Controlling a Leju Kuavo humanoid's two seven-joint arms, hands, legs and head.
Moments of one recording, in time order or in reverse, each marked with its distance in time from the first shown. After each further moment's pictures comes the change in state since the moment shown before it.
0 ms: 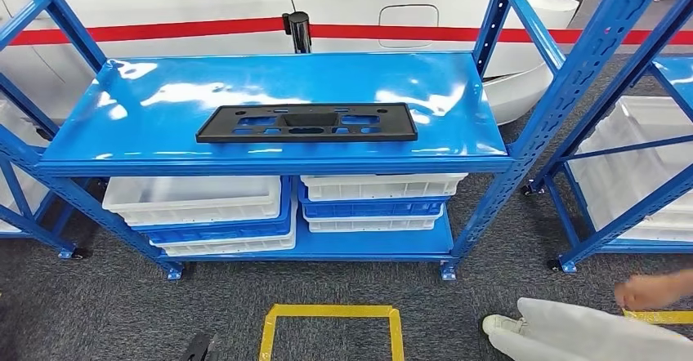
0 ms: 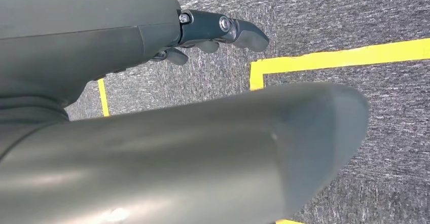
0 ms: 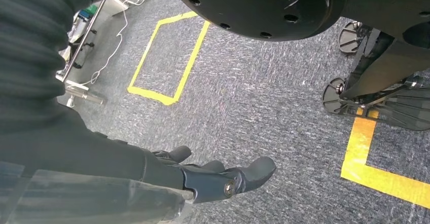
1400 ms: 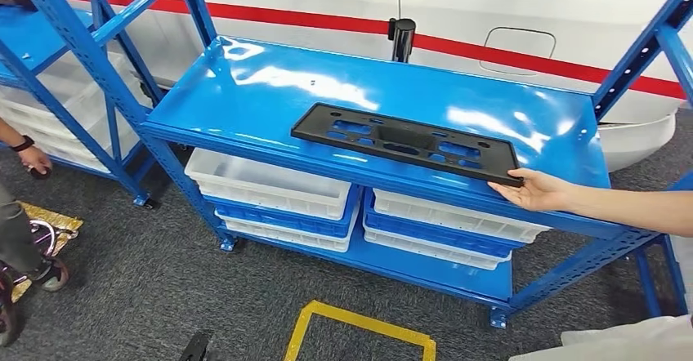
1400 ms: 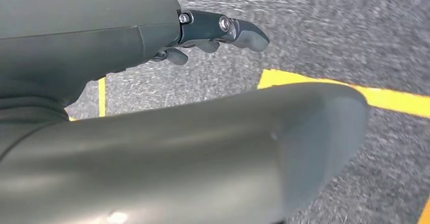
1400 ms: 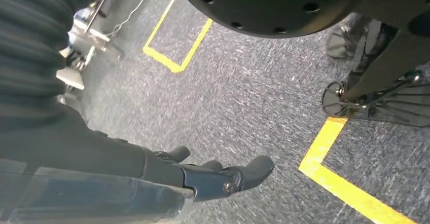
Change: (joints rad) left arm 0.000 0.004 -0.006 0.000 0.021 0.002 0.002; right arm 0.000 -0.001 0.012 0.003 -0.030 0.007 -0.009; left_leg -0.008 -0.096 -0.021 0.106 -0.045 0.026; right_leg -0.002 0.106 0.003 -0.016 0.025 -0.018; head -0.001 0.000
